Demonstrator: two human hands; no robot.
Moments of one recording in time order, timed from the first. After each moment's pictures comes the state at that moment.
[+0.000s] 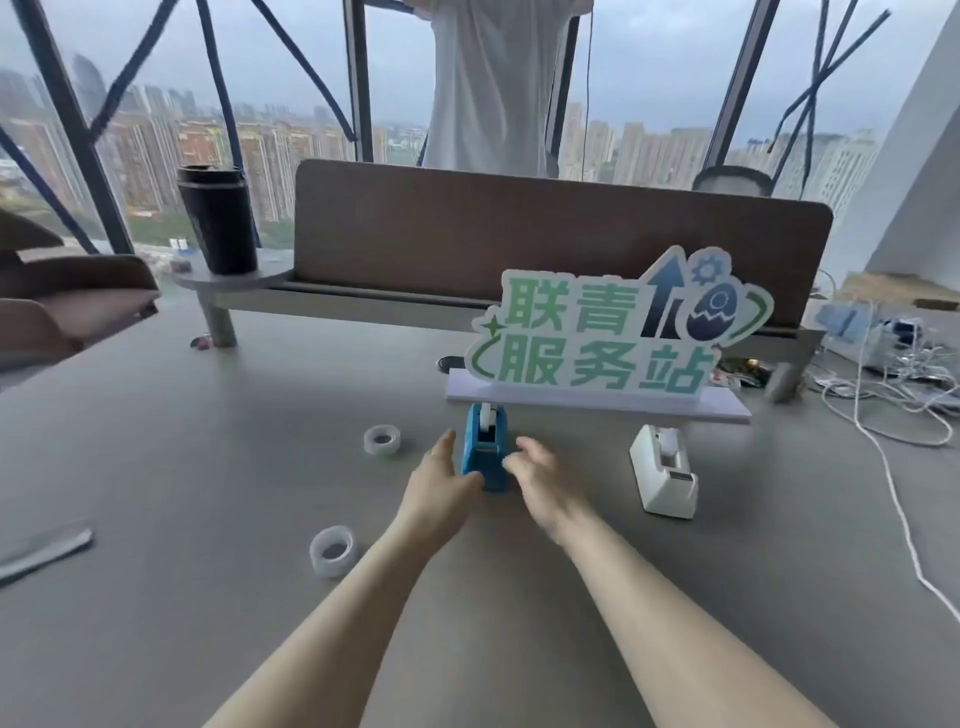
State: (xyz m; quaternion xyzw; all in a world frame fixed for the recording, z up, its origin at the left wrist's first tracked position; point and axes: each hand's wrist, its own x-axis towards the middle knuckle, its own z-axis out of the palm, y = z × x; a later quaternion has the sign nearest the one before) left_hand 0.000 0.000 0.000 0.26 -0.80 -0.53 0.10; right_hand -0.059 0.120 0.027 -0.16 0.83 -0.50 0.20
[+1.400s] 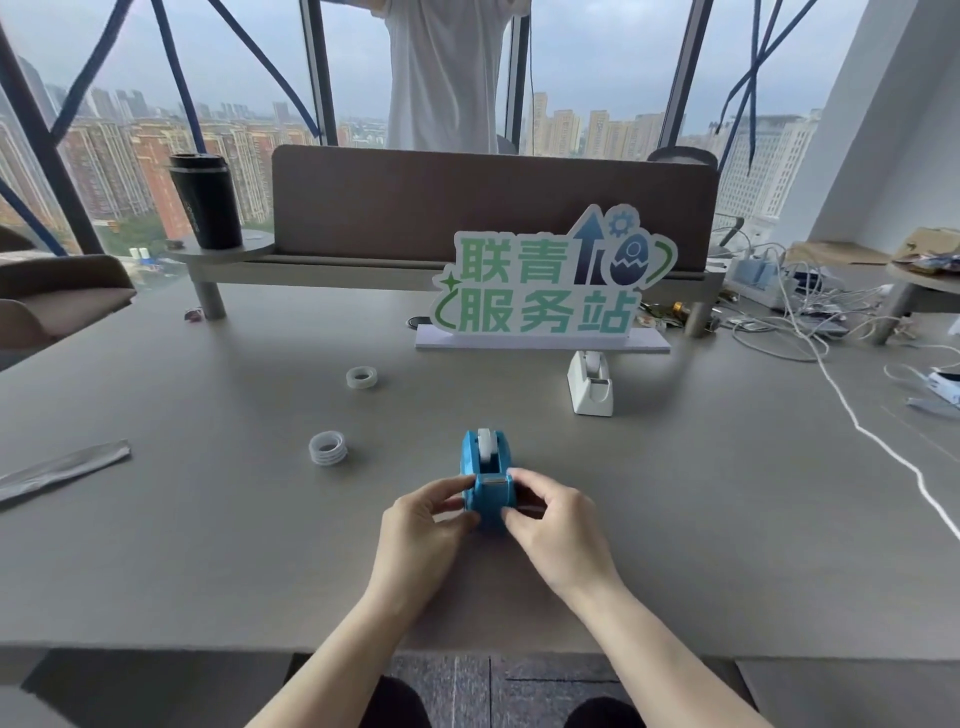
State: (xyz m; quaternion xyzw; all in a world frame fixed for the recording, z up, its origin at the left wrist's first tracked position) left_hand 0.157 0.109 -0.023 0.20 -0.78 -0.56 0.17; right_hand 0.087 0.249 -0.015 -0.22 0.85 -0.48 0.01
